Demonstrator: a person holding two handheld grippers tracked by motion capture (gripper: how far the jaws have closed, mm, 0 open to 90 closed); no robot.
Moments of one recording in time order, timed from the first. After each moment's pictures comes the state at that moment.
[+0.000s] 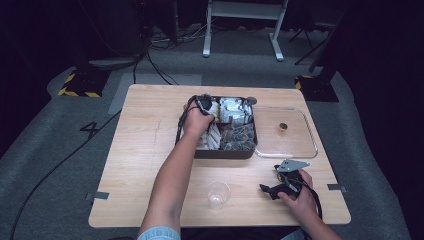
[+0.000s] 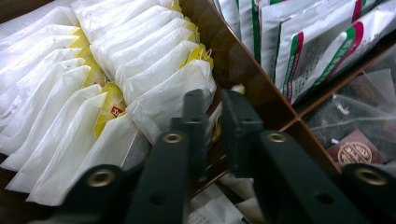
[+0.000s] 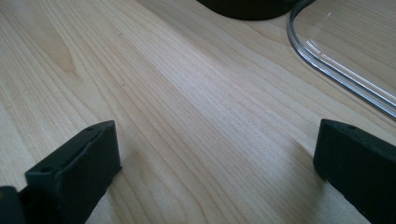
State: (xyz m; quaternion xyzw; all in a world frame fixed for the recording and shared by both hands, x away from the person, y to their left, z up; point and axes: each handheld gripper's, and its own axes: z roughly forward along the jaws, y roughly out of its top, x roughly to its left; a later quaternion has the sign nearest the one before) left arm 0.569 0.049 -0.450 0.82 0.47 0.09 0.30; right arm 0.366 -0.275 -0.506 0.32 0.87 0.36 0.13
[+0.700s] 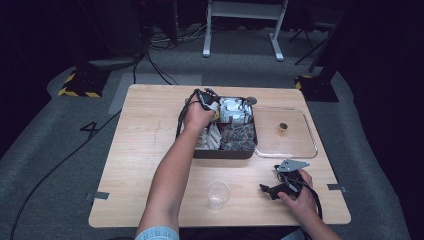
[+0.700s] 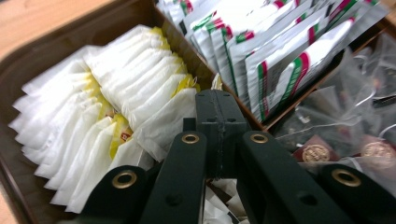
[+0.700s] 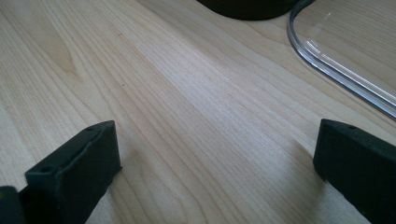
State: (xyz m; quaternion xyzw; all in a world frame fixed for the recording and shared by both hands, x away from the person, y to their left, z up) left arm 0.568 0.046 -0.418 0.84 0.43 0.11 0.30; right arm 0.366 -0.274 -0.506 0.32 0.87 0.36 0.14
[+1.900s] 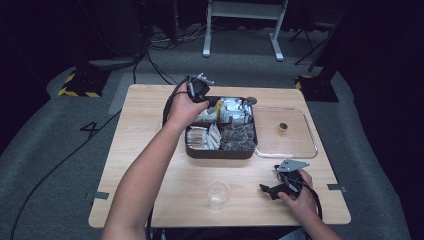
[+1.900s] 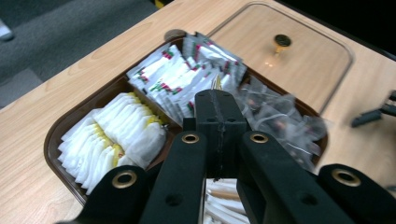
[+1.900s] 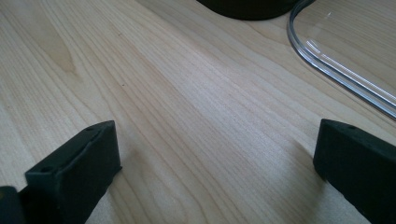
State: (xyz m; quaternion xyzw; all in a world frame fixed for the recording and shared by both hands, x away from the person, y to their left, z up) left arm 0.513 0.073 -0.327 0.85 0.34 0.11 0.39; right arm 0.365 -0.275 -0.506 0.32 0.87 0.36 0.13
